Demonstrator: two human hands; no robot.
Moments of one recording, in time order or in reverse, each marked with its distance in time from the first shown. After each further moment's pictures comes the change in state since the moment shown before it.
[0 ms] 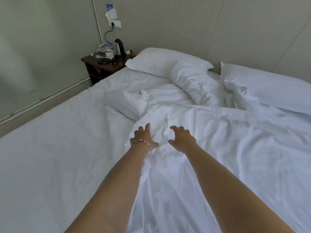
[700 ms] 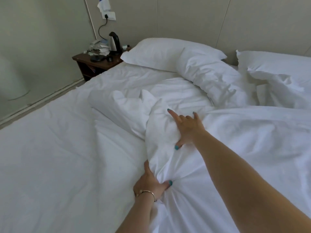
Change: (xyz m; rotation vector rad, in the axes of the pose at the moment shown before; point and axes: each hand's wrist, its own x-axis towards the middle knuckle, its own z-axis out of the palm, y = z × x) left_hand 0.096 -0.061 0.162 -0.269 -0.085 -0.187; right_hand 0.201 0.039 0.061 -0.523 0.045 -0.169
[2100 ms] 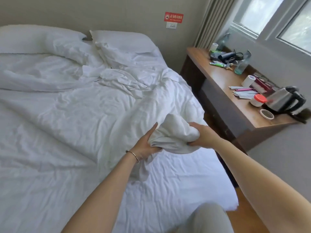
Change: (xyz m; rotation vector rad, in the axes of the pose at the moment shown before) left_hand -0.705 -0.058 0.039 -0.311 -0.873 0.883; right_hand -0.979 -0.081 -0.115 0.706 -0.065 0.871
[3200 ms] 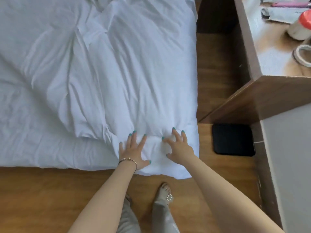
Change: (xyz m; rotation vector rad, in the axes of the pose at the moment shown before) left_hand 0.062 -0.186 0.438 1.031 -0.074 -0.761; right_hand -0.020 0.410 0.202 -0.181 -0.442 -0.193
